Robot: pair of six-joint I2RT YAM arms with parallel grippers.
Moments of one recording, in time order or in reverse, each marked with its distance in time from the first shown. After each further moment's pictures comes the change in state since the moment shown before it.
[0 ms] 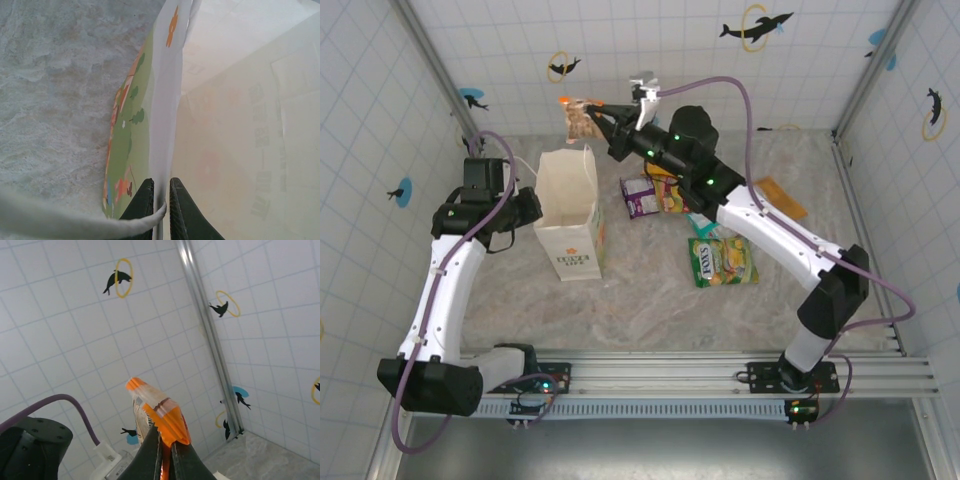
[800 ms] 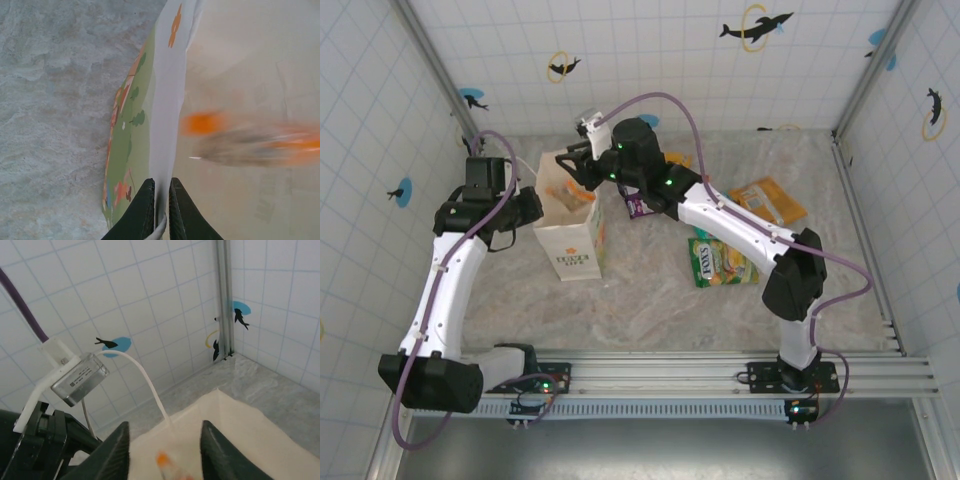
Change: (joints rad) left arm 0.000 0.015 -0.003 0.009 0.001 0.000; right arm 0.071 0.206 0.160 -0.327 0.000 -0.180
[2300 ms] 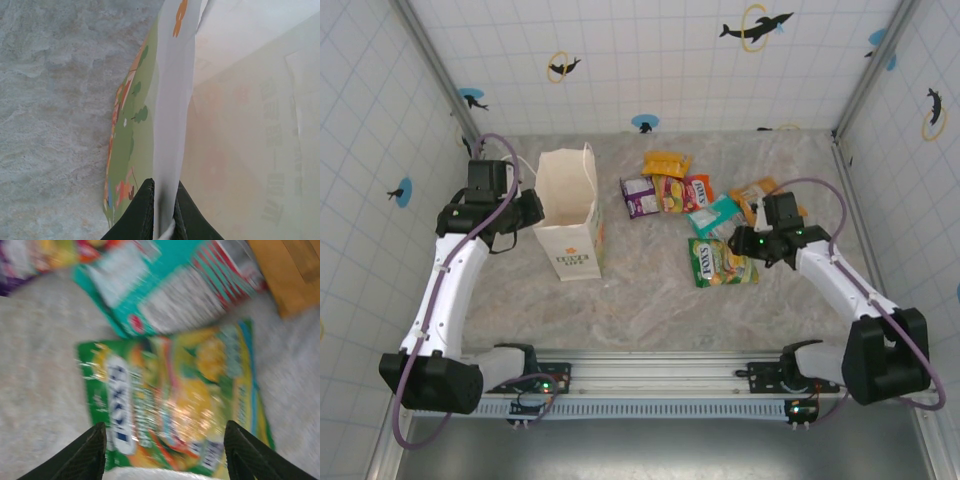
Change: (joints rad) left arm 0.000 -0.005 -0.034 0.021 -0.004 0.001; right arm -0.661 -0.672 -1.087 -0.469 0.015 0.165
